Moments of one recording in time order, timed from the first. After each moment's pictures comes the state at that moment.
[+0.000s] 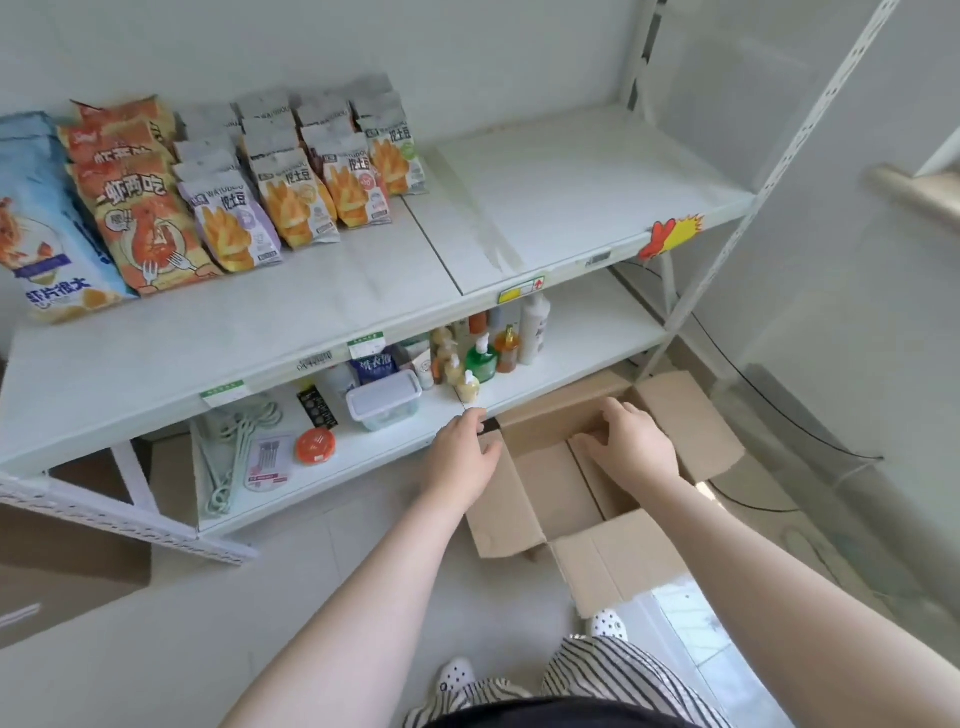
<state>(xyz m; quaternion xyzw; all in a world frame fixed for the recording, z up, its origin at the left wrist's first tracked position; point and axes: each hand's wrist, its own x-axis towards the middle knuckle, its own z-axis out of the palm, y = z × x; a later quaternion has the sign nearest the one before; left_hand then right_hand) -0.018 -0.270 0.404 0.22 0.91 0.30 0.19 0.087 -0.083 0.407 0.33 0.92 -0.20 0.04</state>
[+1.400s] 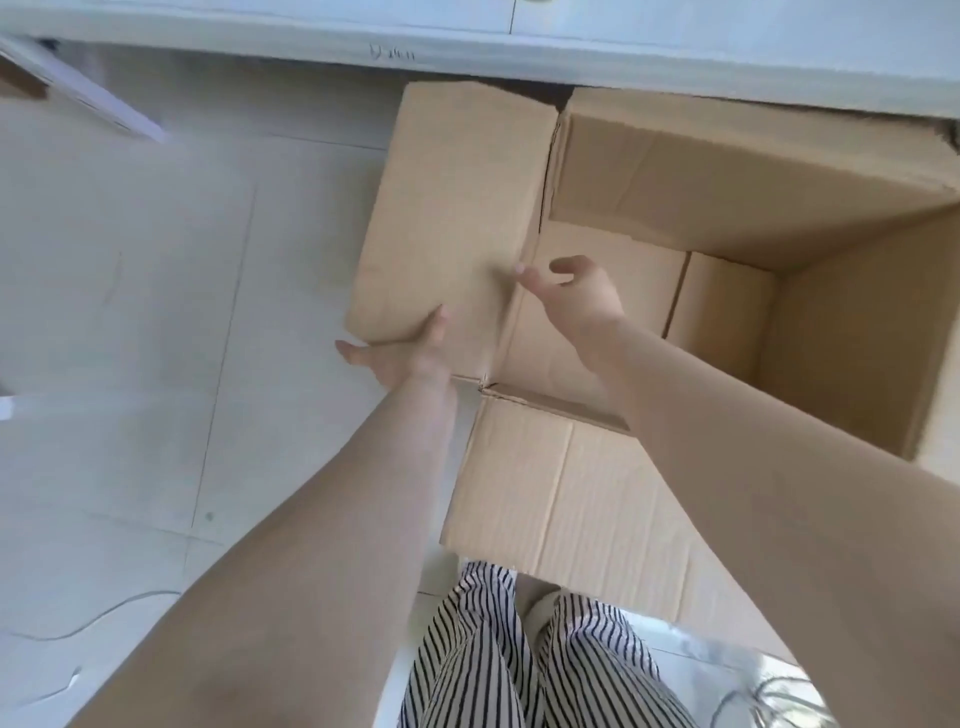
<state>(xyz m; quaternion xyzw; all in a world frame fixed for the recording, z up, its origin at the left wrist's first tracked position) 0.043 -0.114 -0.128 -0.60 0.61 0.52 0.01 -0.009 0.030 -0.101 0.25 0.78 -0.48 0.32</state>
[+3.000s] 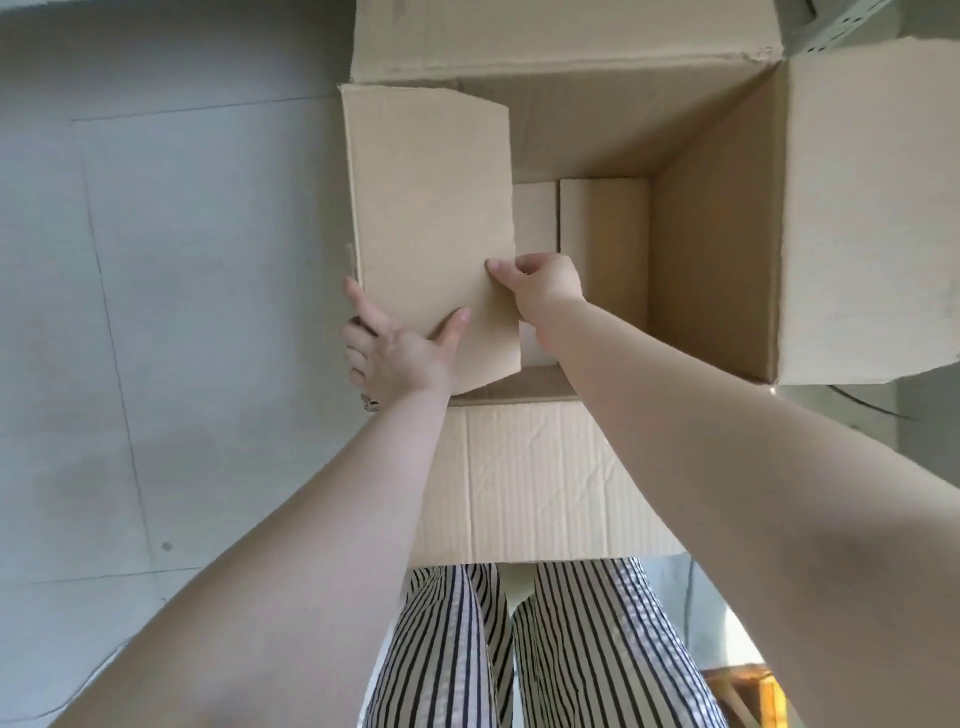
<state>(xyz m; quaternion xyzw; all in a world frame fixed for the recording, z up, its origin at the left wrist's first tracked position) 0.114 -0.026 -0.139 -0.32 0.90 0.21 0.21 0.077 0.106 -0.131 0.41 0.68 -0.54 0.28</state>
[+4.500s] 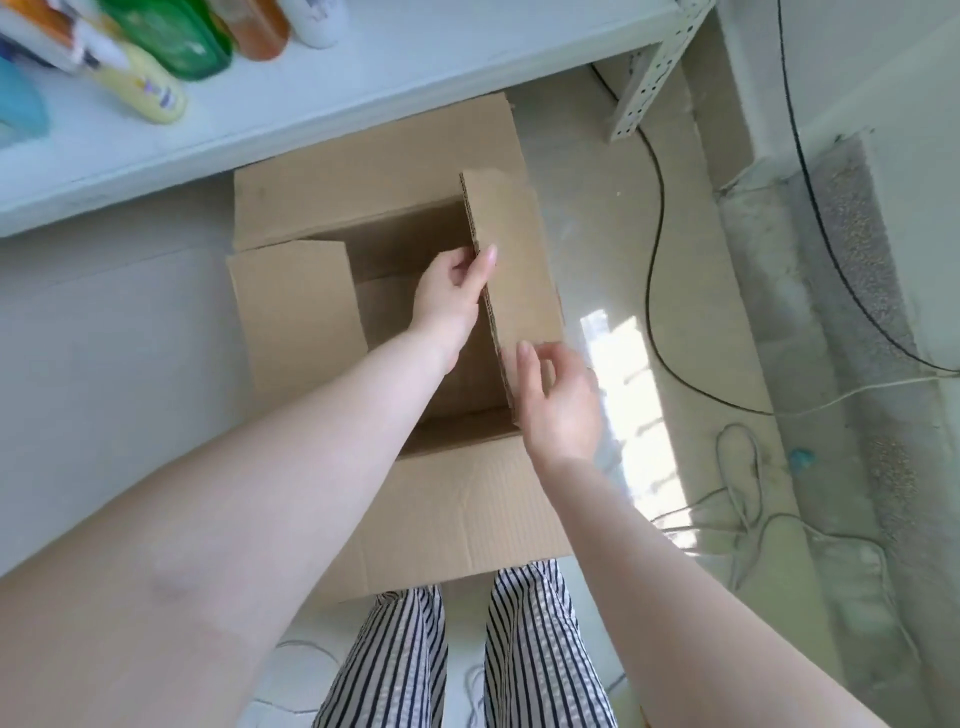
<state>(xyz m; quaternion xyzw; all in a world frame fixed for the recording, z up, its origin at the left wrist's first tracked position) 0.052 0.196 -0.011 -0.14 0.76 0.54 0.33 0.183 0.255 -0.001 0.43 0.79 -0.42 0.06</state>
